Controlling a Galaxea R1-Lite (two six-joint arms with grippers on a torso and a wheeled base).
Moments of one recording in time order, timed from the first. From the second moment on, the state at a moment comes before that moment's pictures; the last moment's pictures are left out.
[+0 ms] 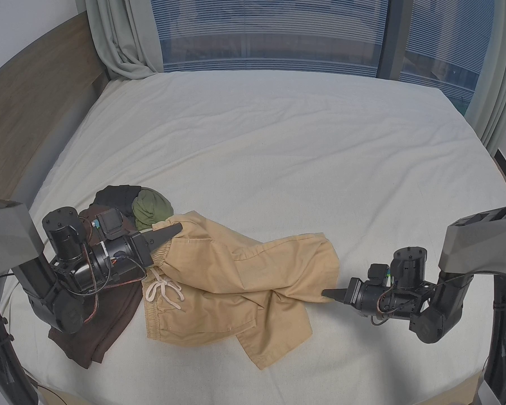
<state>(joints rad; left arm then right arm) -0.17 2.06 -0.49 -1.55 -0.67 -0.50 0.36 2.32 -0.50 -1.33 0.45 0.79</state>
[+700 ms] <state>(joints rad) -0.12 2.12 -0.56 -1.55 -0.61 -0.51 0.49 2.21 -0.27 -1.17 0.48 0.52</state>
